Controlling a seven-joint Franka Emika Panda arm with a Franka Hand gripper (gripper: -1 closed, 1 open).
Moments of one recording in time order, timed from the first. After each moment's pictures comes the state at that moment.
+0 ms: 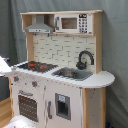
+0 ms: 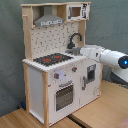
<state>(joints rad) -0.41 -1.46 1.20 -2.37 0.01 2.51 -0.84</state>
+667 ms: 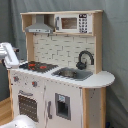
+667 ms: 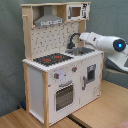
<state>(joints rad) -0.53 -1.41 1.09 -2.31 0.09 2.46 -0.80</state>
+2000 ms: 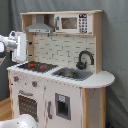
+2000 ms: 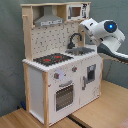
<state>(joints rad) -0.70 -1.30 1.02 -2.16 0.20 2.27 -0.59</state>
